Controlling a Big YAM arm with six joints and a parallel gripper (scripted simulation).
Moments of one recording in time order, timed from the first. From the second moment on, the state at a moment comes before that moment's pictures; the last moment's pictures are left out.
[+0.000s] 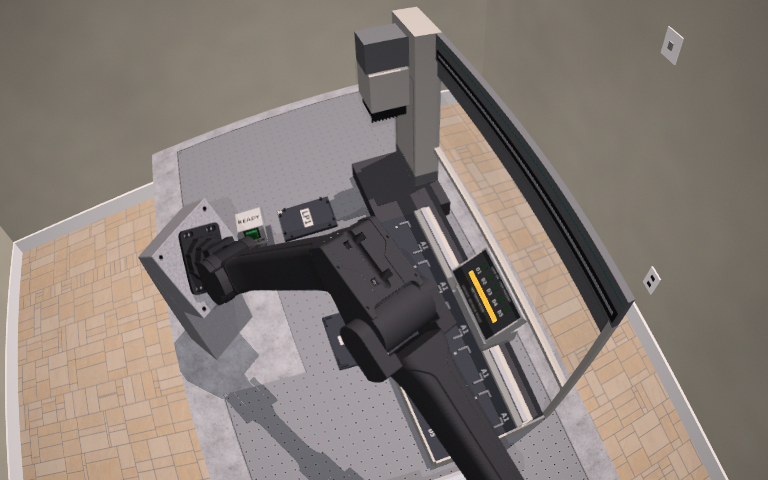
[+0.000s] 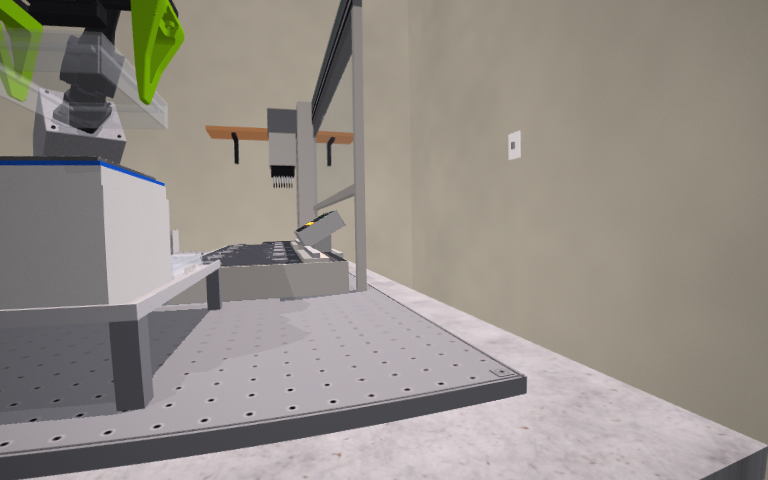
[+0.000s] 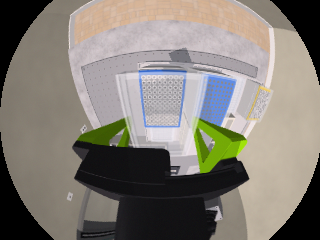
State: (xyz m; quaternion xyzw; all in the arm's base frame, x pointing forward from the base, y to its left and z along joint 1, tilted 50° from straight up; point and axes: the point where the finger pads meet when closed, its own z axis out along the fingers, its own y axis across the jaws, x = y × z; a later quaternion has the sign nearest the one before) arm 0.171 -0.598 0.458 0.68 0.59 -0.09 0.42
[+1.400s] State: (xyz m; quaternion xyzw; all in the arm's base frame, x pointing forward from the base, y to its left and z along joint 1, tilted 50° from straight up) arm 0.214 -0.464 0.346 0.68 0.60 -0.09 0.42
